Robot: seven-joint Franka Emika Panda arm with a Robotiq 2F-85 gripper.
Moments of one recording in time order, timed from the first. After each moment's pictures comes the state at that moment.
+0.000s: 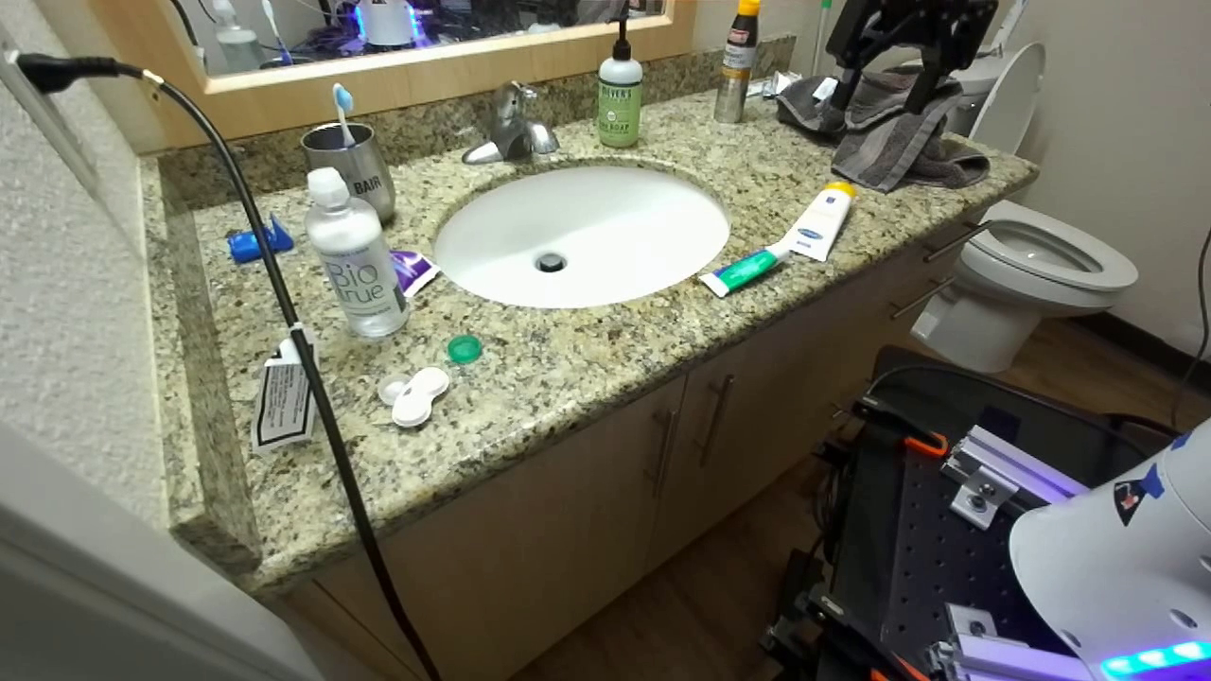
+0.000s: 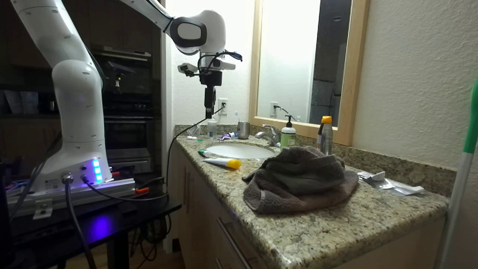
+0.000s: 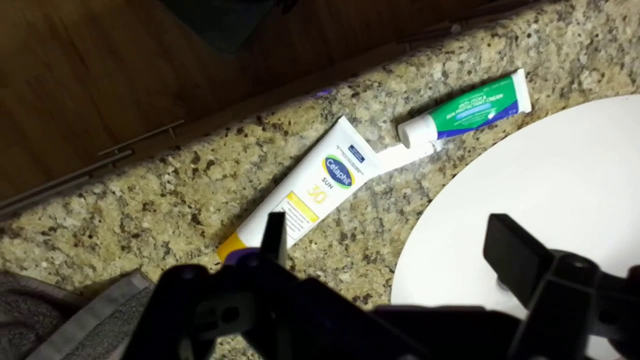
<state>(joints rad) -0.37 -0.38 -0.41 -2.54 -0.07 2.18 0.12</state>
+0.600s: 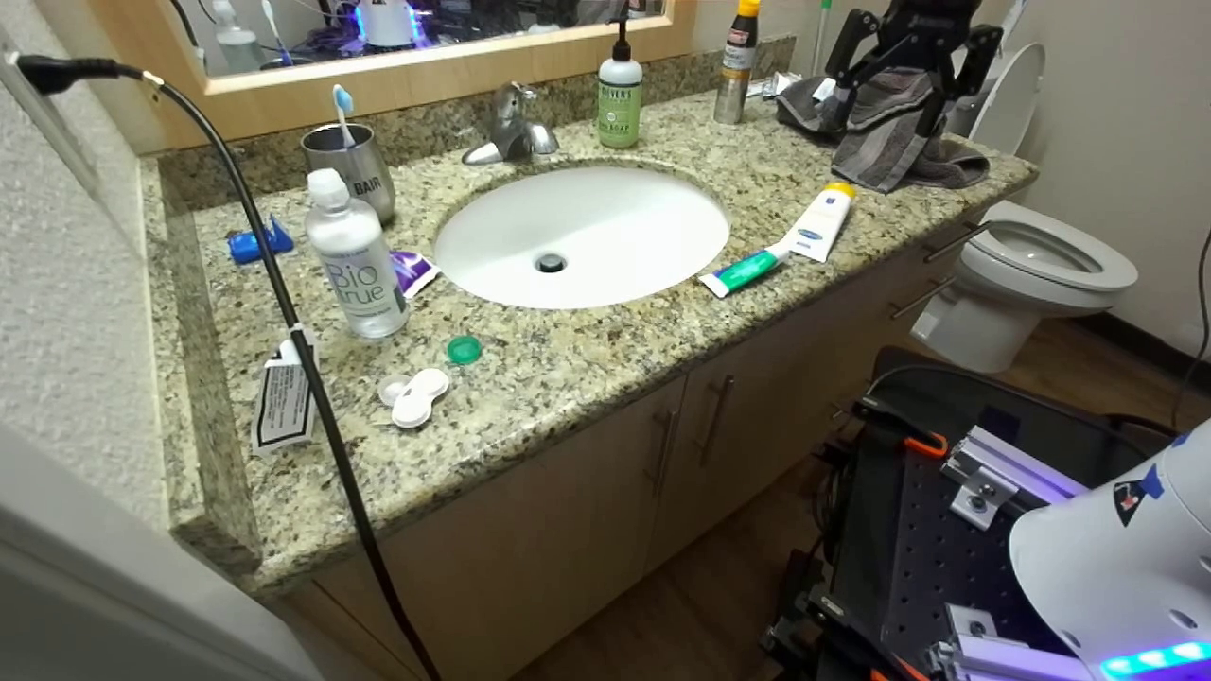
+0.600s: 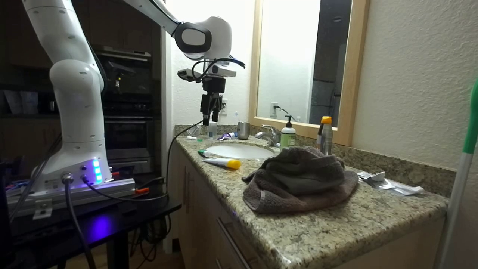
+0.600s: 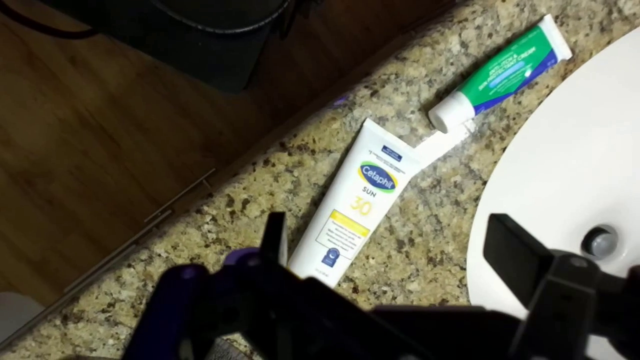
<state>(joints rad) -0.42 -0.28 -0.41 -2.51 -0.04 2.19 0.30</state>
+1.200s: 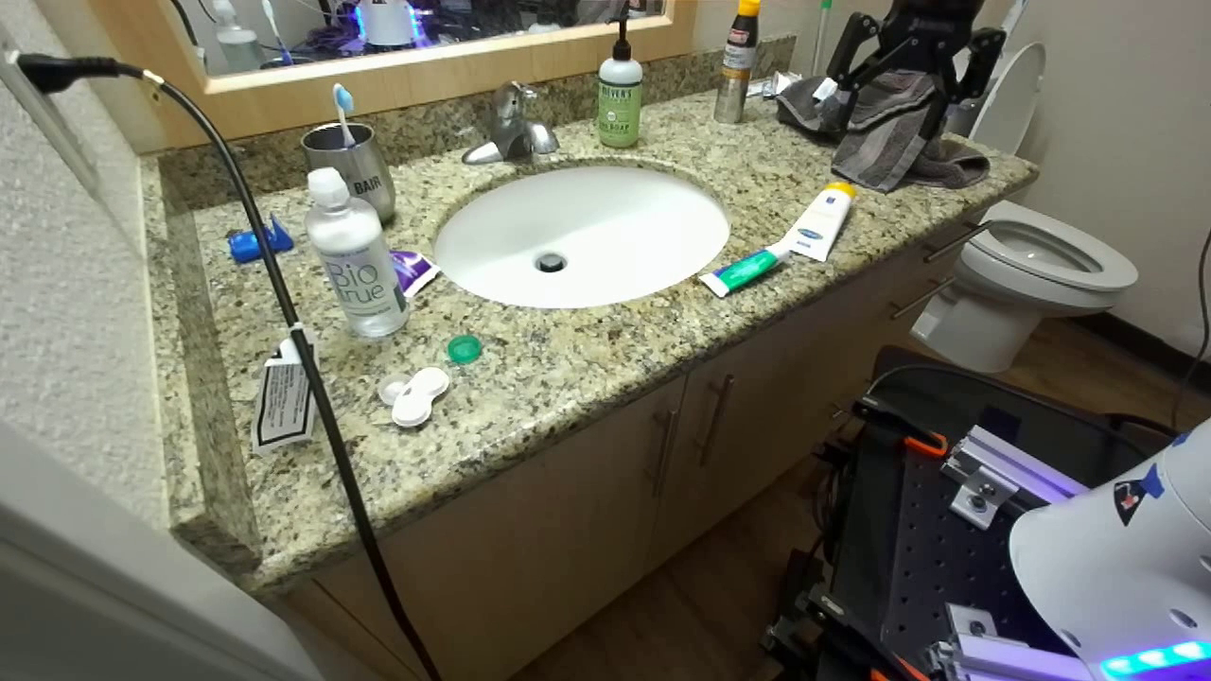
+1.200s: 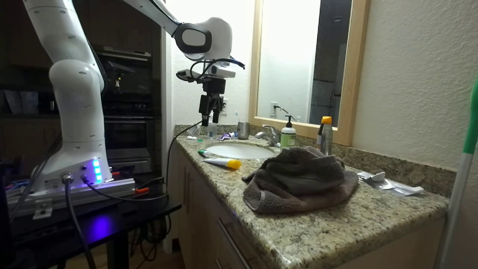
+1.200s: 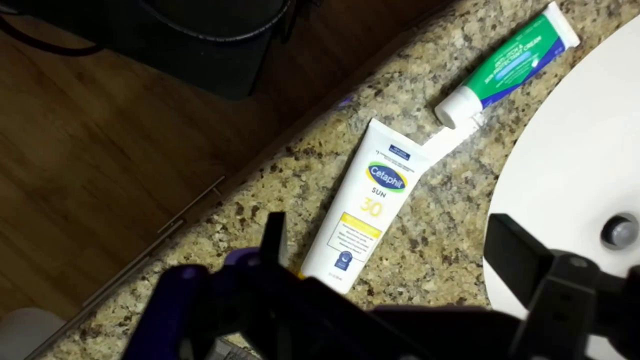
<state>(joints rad) -0.43 -0.27 -0.41 -2.51 -0.04 2.18 0.35</state>
